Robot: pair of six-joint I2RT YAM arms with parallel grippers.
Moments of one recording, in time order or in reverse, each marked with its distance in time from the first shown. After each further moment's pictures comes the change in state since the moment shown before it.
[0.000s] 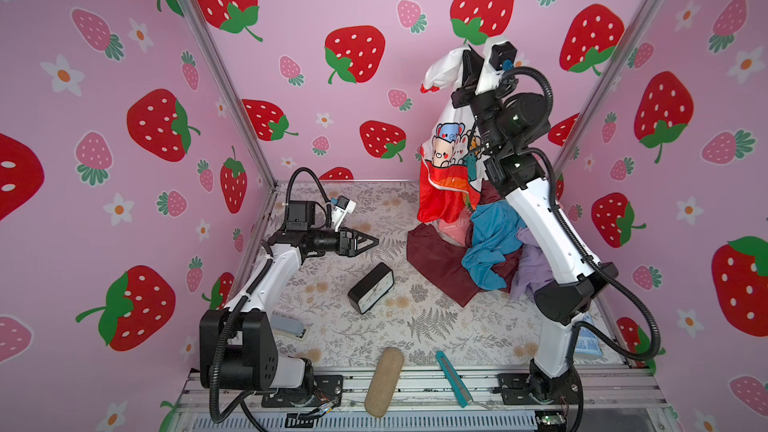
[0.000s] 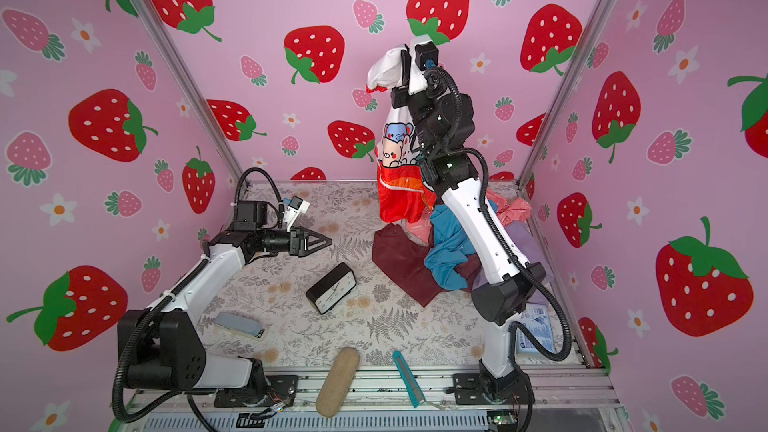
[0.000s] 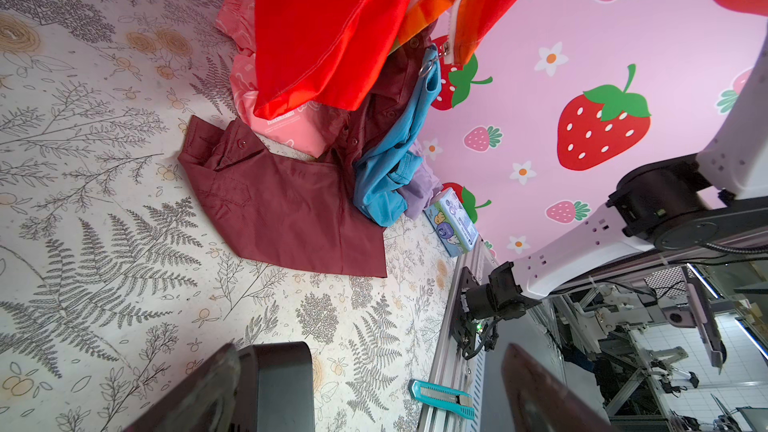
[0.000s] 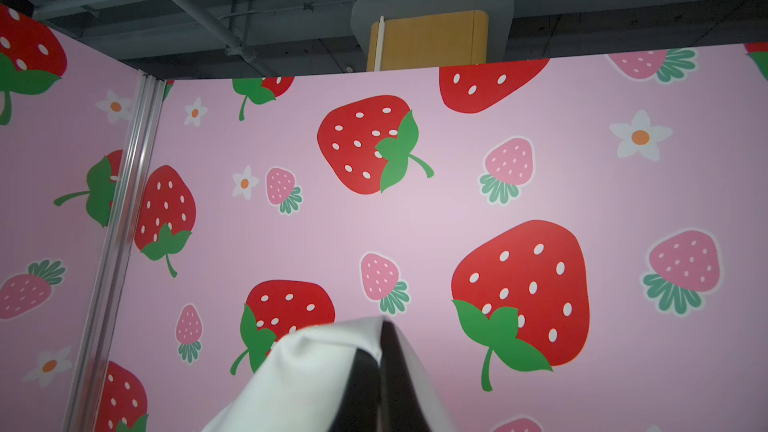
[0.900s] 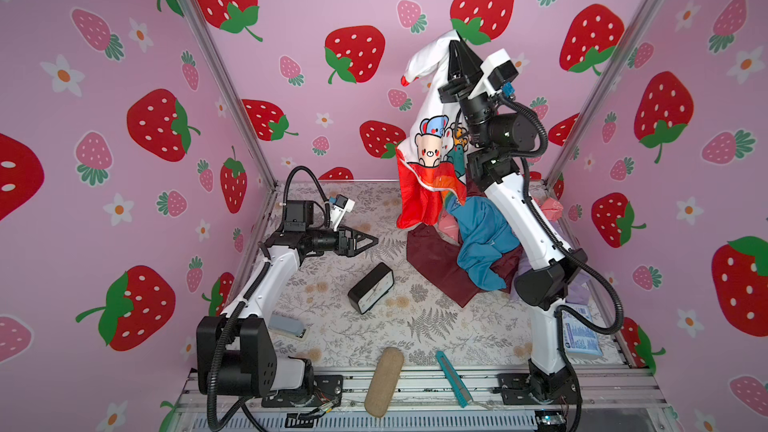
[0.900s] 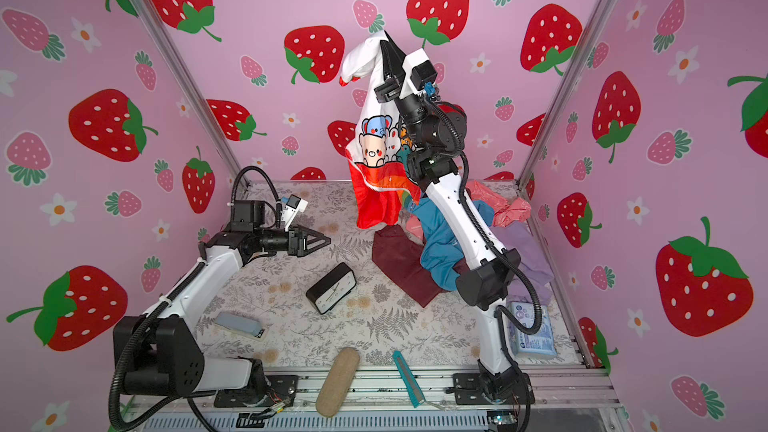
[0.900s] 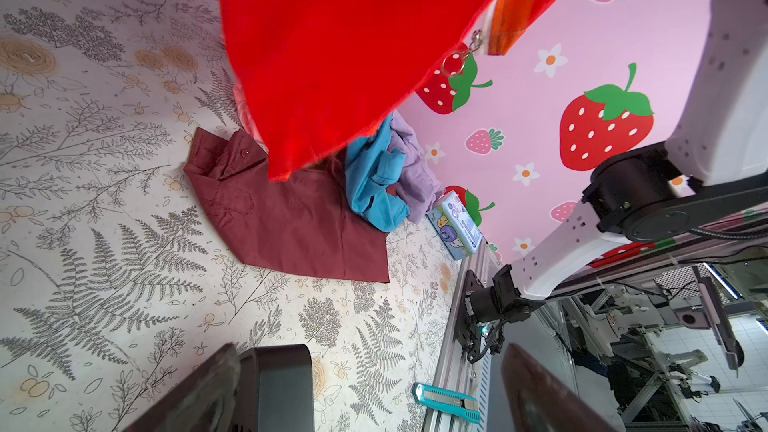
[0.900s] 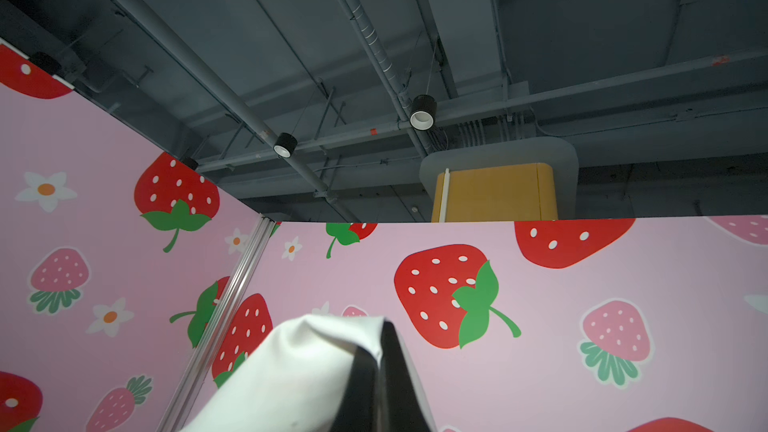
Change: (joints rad) left arm 0.004 -0.041 0.000 0.006 -0.012 -0.001; right arm 0.011 0.187 0.126 0.436 -0.283 0.089
